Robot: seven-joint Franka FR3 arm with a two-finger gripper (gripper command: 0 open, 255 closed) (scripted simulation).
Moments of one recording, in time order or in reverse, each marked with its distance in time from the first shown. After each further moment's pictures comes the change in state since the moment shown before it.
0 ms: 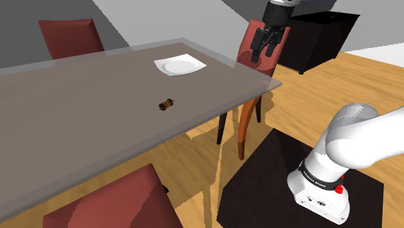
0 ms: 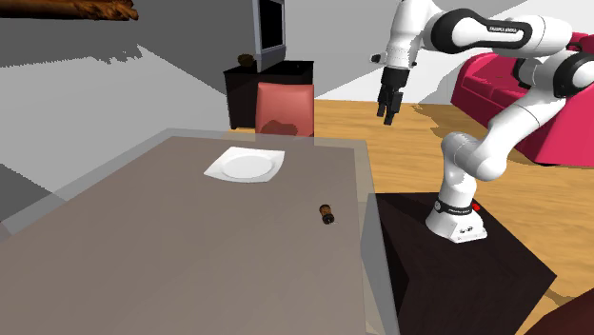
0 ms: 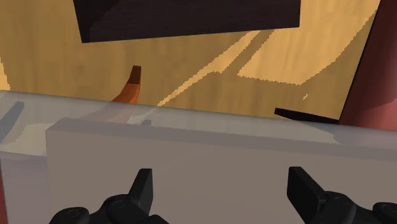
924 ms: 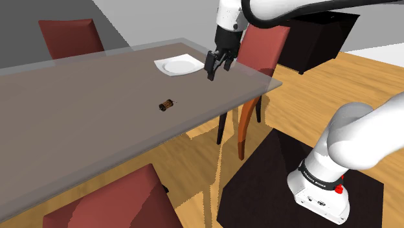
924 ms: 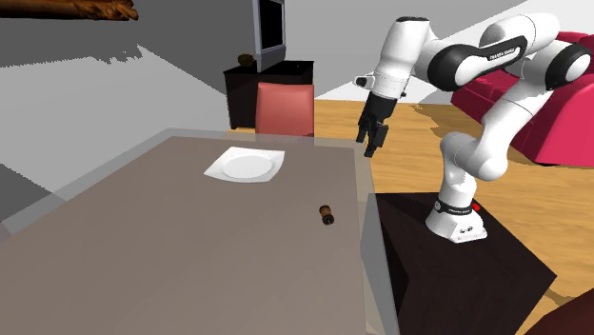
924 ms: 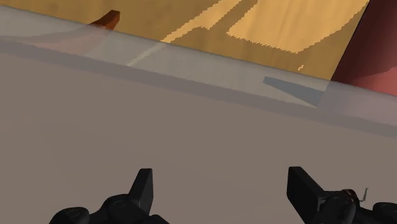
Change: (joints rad) arm 0.061 0.232 0.226 0.012 0.003 0.315 0.162
